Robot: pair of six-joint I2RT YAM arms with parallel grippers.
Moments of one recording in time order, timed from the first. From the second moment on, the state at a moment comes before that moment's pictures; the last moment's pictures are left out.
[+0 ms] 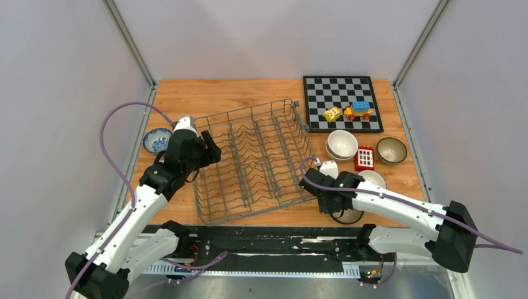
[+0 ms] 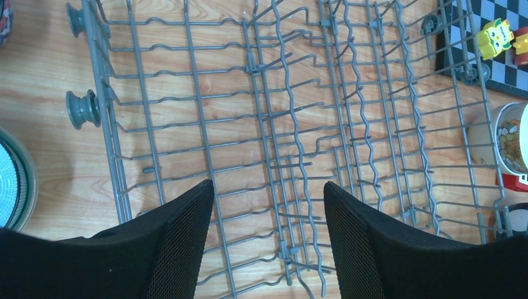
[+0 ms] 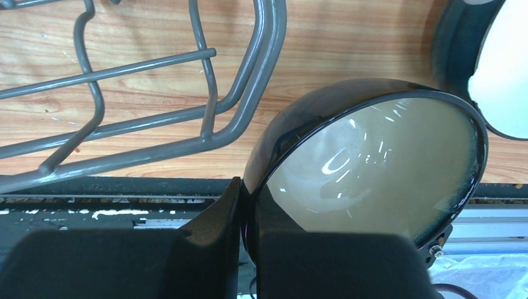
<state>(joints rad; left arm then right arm) -0.42 0.86 0.80 -0.52 -0.21 -0.59 0.99 1.10 0.78 -1.06 0.37 0.83</state>
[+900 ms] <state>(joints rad) -0.42 0.83 0.72 -0.52 -0.23 -0.57 0.99 1.21 0.73 -0.93 0.37 0.82</state>
